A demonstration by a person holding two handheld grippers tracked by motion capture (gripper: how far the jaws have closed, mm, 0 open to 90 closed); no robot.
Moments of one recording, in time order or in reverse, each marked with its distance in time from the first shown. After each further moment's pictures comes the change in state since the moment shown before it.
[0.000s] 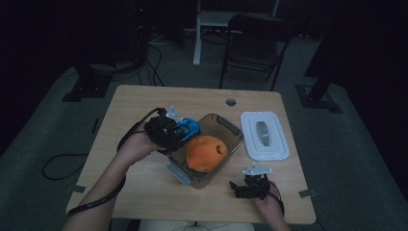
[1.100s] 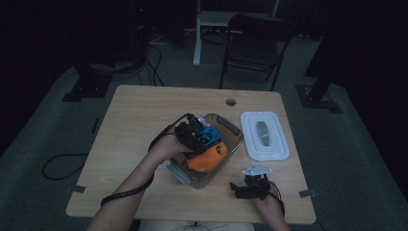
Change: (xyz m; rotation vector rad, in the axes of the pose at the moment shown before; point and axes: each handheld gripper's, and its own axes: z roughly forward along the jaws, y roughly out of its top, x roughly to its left) left arm -0.019 0.031 0.075 0.040 -0.081 0.011; right arm -0.001 -0.001 0.001 0.006 0.017 -0.001
